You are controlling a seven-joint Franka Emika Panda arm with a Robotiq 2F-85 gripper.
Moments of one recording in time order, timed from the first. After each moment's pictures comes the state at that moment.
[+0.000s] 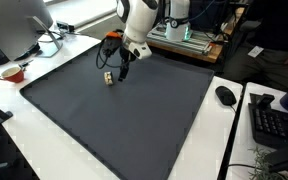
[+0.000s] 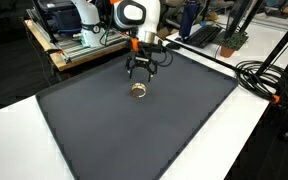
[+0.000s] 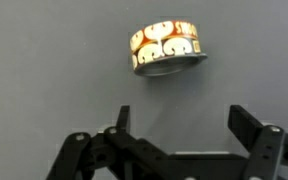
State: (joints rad) arm -0.07 0.38 0.04 -2.31 -1.22 2.72 -1.12
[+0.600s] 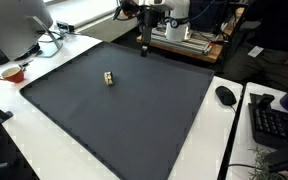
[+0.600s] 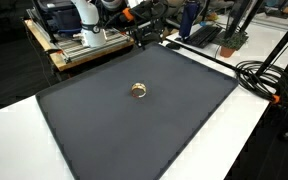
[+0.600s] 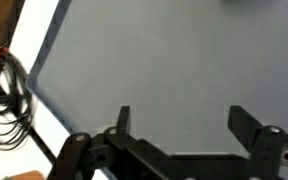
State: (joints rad) arm -0.12 0.01 0.05 -2.66 -1.12 3.30 -1.11
